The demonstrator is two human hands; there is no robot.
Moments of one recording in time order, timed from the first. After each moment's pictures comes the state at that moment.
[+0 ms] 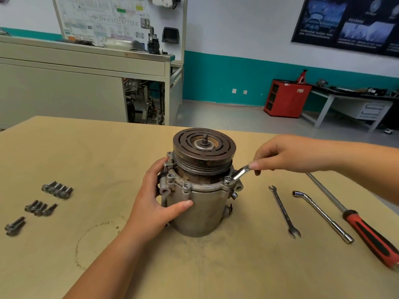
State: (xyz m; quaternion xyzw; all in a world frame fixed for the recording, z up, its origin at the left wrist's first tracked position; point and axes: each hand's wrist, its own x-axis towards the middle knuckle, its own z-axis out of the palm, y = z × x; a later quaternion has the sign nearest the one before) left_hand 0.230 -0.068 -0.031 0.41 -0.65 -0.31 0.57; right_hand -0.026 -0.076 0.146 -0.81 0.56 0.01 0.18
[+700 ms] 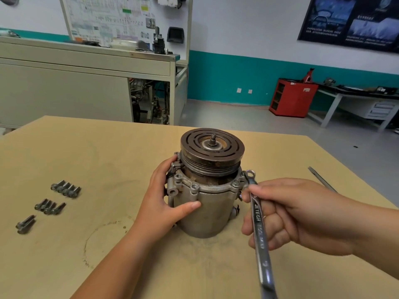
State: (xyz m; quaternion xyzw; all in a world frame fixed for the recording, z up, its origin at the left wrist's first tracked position) left_hand 0.230 -0.070 -0.030 0.39 -0.66 -0.29 0.57; right_hand 0.008 -0.002 0.109 -0.51 0.47 -0.25 0.68
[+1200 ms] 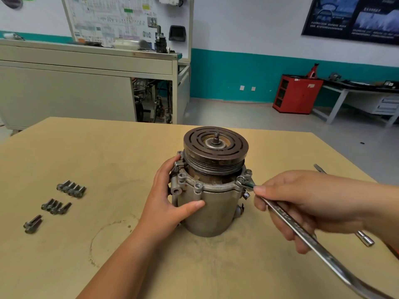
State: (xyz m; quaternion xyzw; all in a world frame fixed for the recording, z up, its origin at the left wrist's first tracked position) left_hand 0.229 -0.069 -0.029 0.40 -0.66 -0.30 0.56; right_hand -0.006 -0.021 0.118 -0.58 0.54 -0.09 0.60
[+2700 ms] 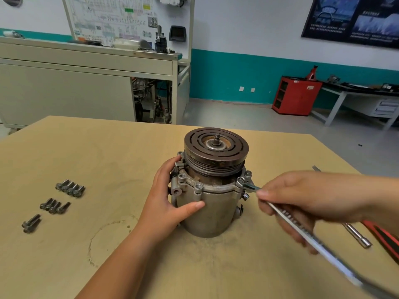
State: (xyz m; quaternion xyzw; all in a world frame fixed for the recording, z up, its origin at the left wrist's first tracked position) left_hand 0.230 -0.068 -0.026 0.41 -0.66 -0.29 0.56; right_hand -0.011 -0.029 0.125 -0.64 0.52 -0.01 0.57
